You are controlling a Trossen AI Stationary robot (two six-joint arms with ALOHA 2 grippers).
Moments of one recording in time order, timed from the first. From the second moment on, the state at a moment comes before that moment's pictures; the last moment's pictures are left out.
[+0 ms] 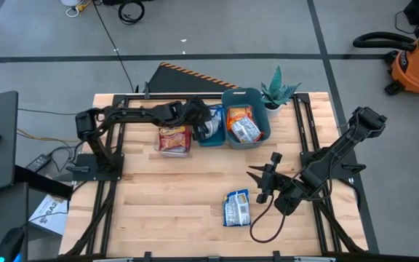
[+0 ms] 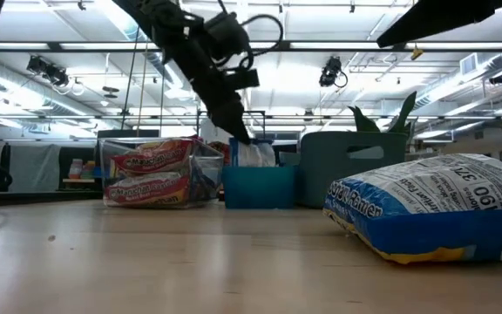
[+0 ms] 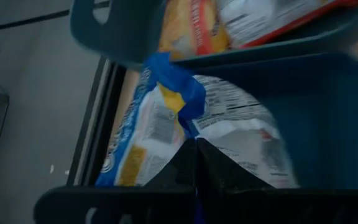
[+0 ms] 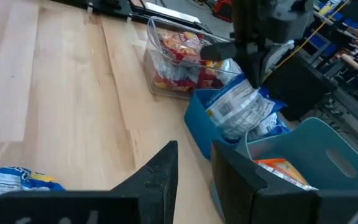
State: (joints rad) left arm 0.33 1.75 1.21 -0.24 -0.25 0.38; right arm 0.71 1.34 0.85 -0.45 1.08 0.45
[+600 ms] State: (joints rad) left arm 0.36 1.77 1.21 -0.30 0.01 0.38; right arm 0.71 1.34 0.85 -0.39 1.02 0.58
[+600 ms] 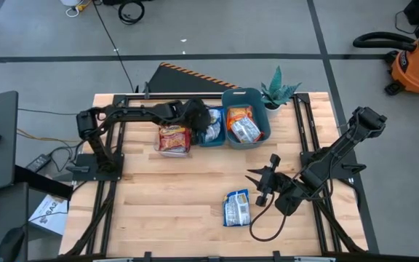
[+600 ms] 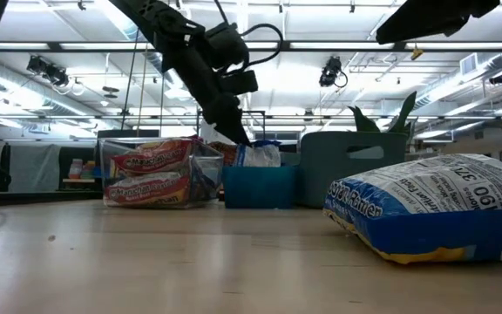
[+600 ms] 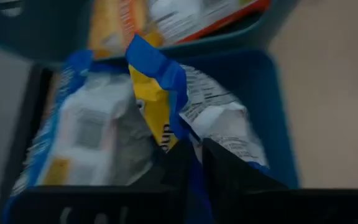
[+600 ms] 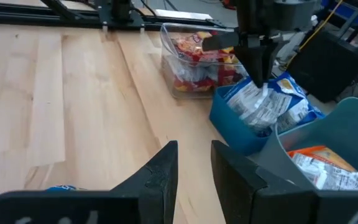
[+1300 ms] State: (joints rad) left arm -0.01 1.66 1.21 -0.30 -0.23 0.46; right arm 0.68 1.34 0.81 -0.37 1.03 0.52
